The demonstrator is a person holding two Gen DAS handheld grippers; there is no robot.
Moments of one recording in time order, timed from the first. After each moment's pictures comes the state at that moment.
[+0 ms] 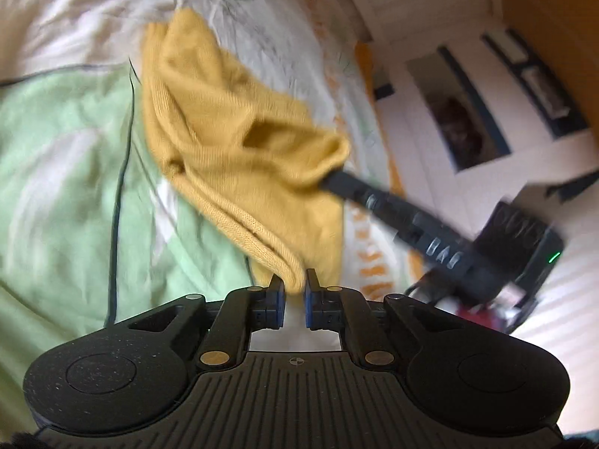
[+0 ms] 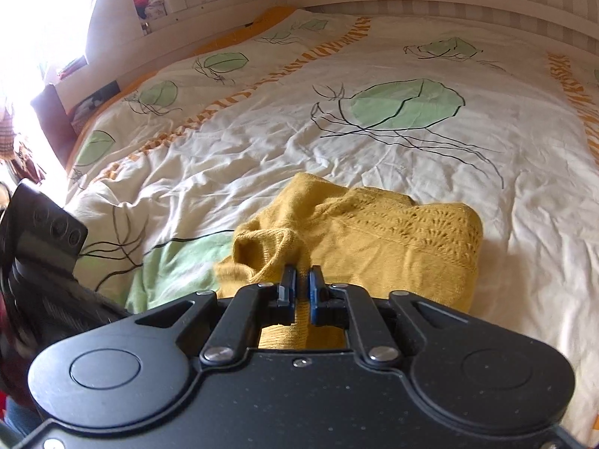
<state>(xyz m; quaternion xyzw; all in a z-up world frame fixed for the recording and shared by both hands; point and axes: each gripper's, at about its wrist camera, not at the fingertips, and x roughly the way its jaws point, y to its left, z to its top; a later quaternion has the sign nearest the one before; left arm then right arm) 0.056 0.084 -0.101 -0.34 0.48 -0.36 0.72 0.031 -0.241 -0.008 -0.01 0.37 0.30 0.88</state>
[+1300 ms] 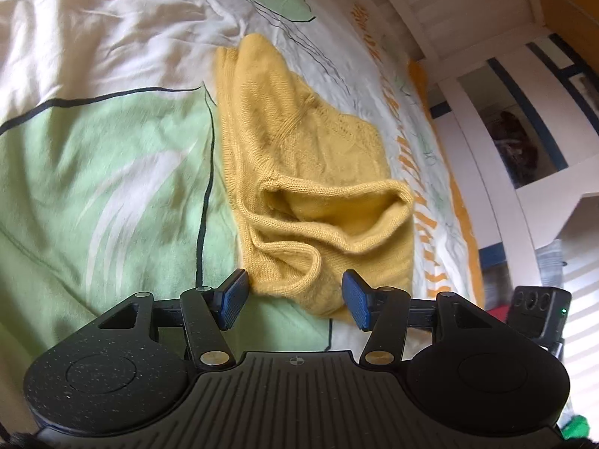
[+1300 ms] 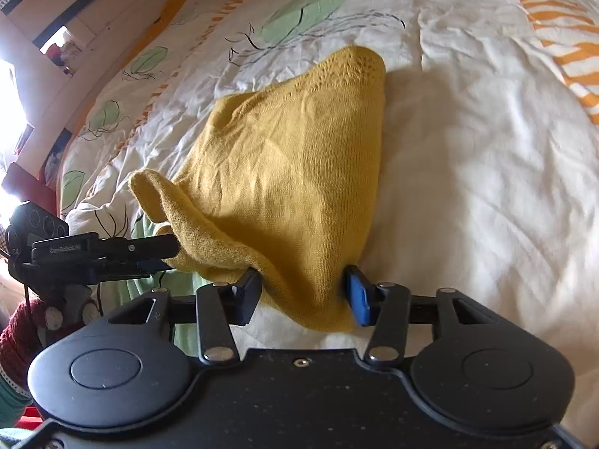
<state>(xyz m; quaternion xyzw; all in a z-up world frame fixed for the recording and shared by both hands) 0.052 0.086 -0.118 -0.30 0.49 -0.27 0.77 -0.002 -0.315 -0.060 0.16 0.50 0.21 0.82</state>
